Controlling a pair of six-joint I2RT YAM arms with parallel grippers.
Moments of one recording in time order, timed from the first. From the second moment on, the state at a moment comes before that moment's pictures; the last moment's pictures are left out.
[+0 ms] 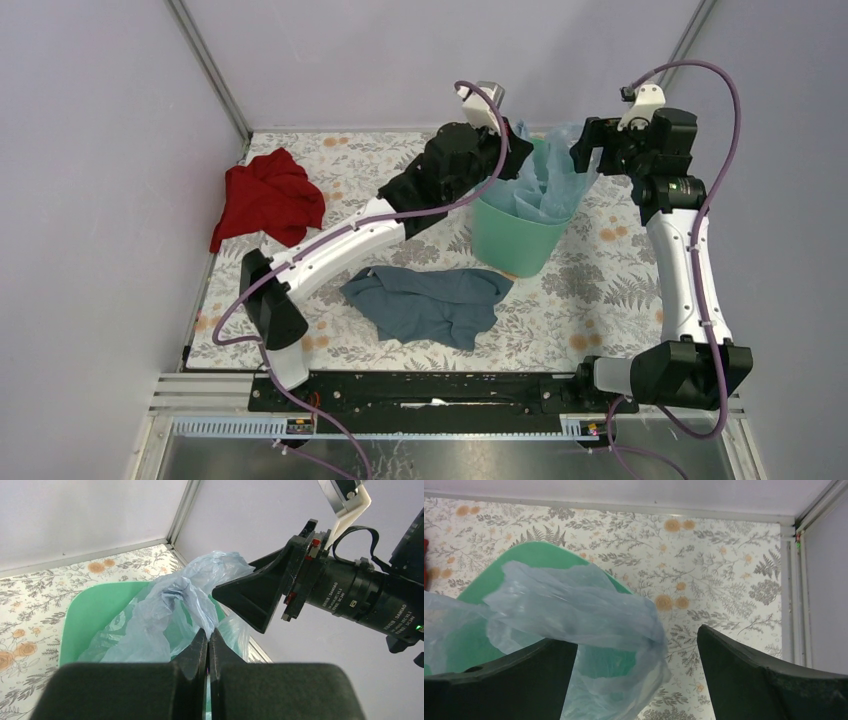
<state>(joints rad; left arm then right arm) -0.95 1.78 1.82 -0.04 -0.15 -0.46 -0.09 1.29 1.40 -0.49 -0.29 -0.02</state>
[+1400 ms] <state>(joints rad) -0.46 1.53 1.34 0.02 0.48 -0.79 -0.09 0.66 1.00 -0.71 -0.15 0.49</state>
